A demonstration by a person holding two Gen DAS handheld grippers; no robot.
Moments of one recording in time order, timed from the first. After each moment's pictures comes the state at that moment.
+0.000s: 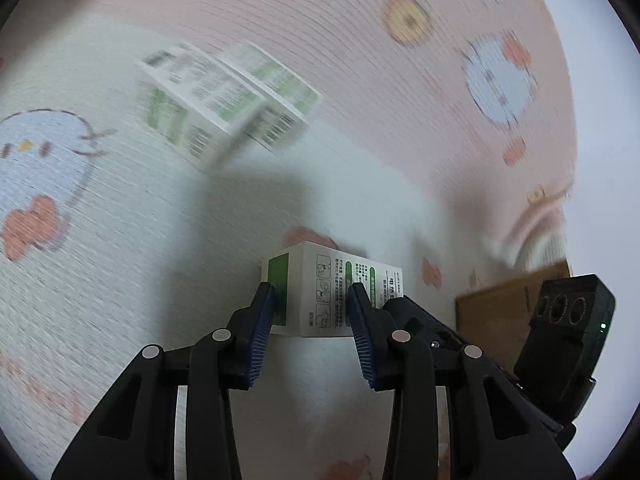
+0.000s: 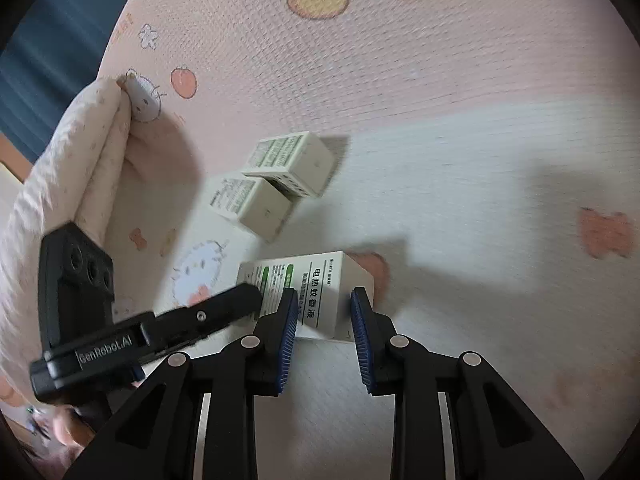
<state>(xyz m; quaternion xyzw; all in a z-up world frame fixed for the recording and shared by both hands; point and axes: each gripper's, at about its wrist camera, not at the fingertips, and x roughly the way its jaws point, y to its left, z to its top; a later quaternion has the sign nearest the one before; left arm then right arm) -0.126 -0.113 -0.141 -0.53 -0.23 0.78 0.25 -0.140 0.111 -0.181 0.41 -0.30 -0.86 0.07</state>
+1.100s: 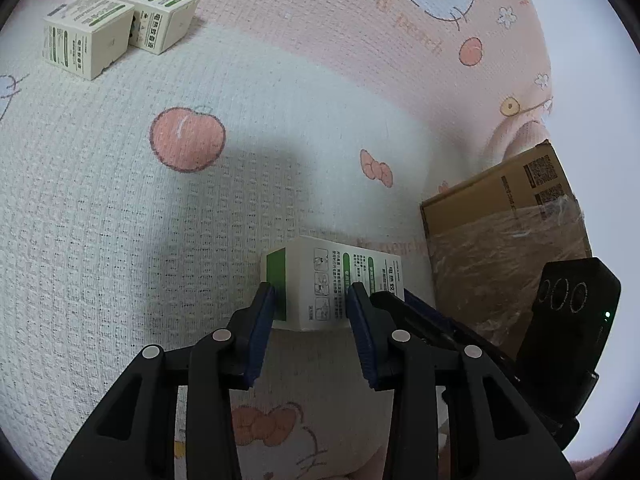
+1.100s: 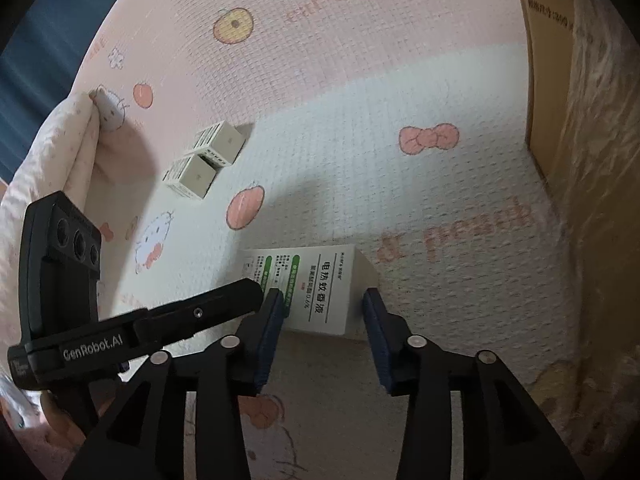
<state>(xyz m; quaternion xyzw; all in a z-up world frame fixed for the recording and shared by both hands) -0.060 -0.038 -0.144 -0.57 -0.17 0.74 0.31 -0.029 0.162 -0.196 0.41 -0.32 -0.85 -0.02</state>
